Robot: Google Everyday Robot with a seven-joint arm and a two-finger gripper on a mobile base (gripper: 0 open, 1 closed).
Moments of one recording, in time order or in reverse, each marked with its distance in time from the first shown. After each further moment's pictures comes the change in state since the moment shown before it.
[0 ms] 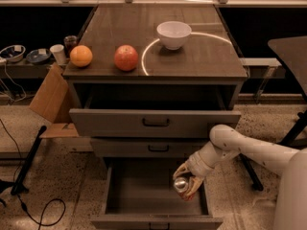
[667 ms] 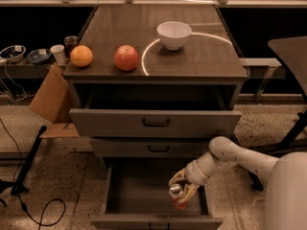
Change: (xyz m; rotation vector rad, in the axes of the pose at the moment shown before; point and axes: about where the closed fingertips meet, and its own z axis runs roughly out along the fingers) arm 0.018 0.006 0.048 0.022 -0.151 0.126
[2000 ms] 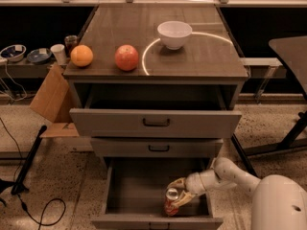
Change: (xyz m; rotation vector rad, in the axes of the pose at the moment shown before) arm 0.073 -0.017 0.059 0.164 -0.259 0.204
